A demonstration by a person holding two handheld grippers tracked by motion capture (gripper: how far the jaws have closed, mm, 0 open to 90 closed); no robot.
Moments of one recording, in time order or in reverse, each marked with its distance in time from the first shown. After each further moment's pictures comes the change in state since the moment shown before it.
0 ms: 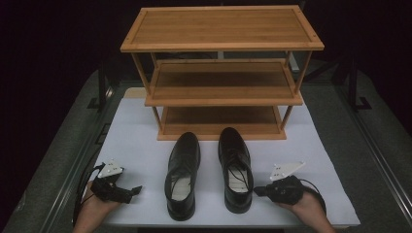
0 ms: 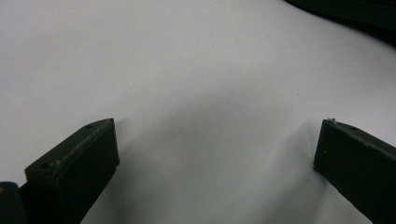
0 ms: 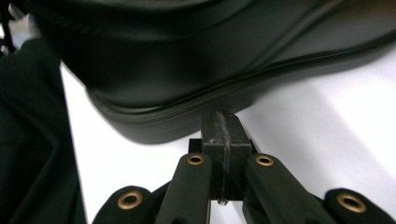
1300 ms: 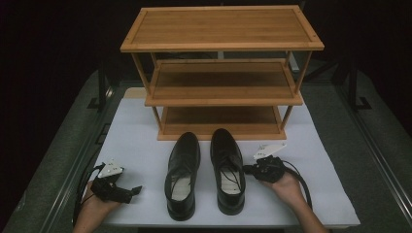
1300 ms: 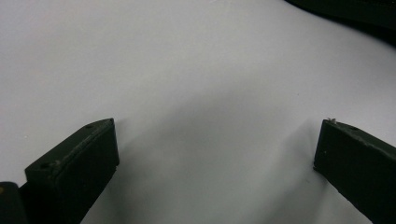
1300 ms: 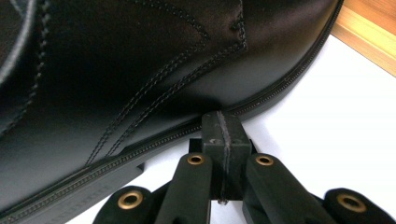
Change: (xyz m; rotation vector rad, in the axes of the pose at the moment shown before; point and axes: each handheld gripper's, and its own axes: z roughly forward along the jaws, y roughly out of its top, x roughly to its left) left arm 0.000 0.000 0.000 0.001 0.000 -0.001; right arm -0.029 0.041 0.042 -0.021 -0.111 0.036
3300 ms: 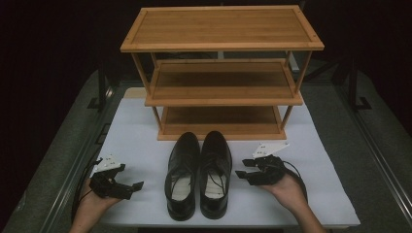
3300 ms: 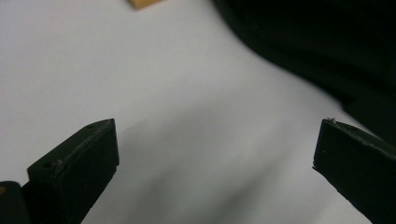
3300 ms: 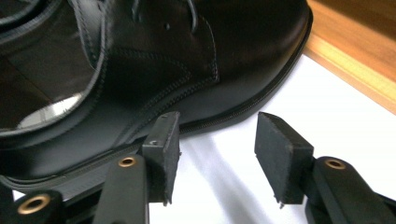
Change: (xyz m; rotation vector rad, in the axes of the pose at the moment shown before) left arm -0.010 0.027 -0.019 -0.060 -0.053 -0.054; right arm 0.027 0.022 -0.027 -0.057 -0.015 0.033
